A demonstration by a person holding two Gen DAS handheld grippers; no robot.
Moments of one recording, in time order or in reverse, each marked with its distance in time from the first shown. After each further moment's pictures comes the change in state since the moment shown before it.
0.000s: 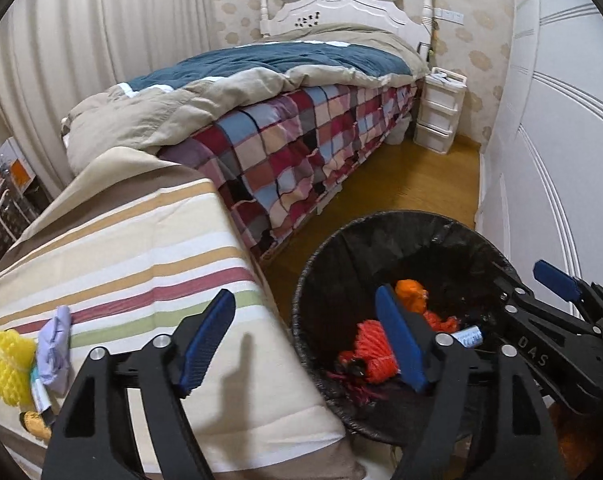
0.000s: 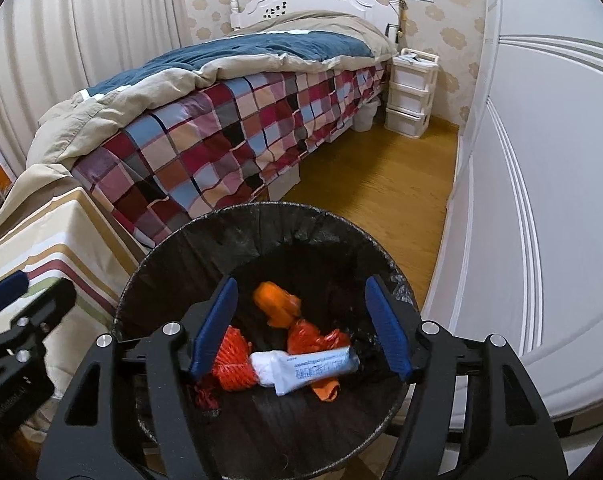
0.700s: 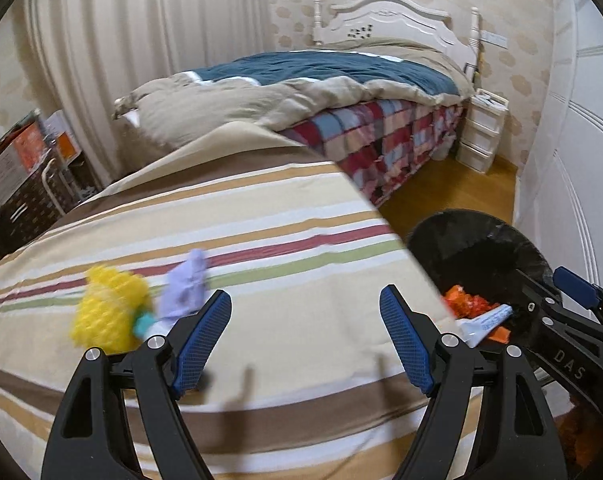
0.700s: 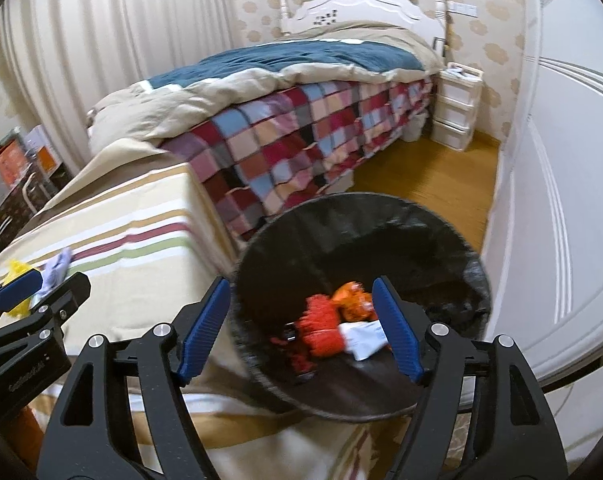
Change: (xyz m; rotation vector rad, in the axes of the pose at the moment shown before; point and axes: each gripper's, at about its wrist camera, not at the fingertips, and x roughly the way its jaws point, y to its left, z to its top) left arm -0.056 0.091 -0.042 -0.113 -0.020 0.117; right arm -0.059 0.080 -0.028 -0.085 -0.017 0.153
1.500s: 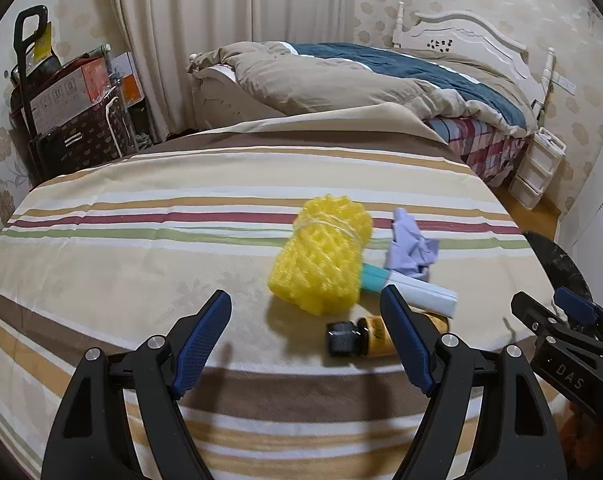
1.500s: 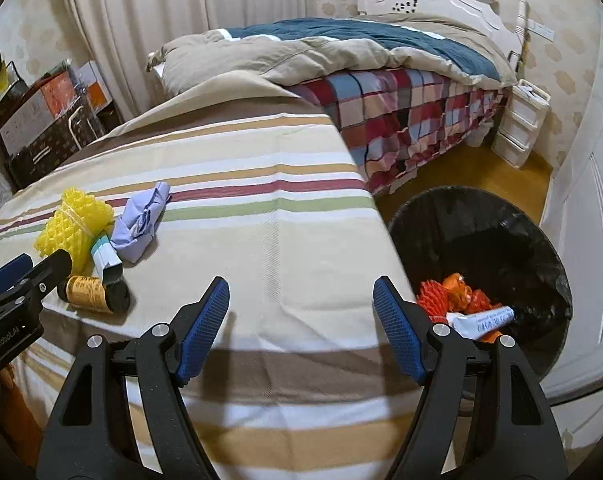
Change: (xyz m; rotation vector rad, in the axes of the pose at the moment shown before) left arm -0.011 0.129 -0.038 -0.210 0.037 0.107; right arm 0.014 0.125 -0.020 -0.196 0.101 0.111
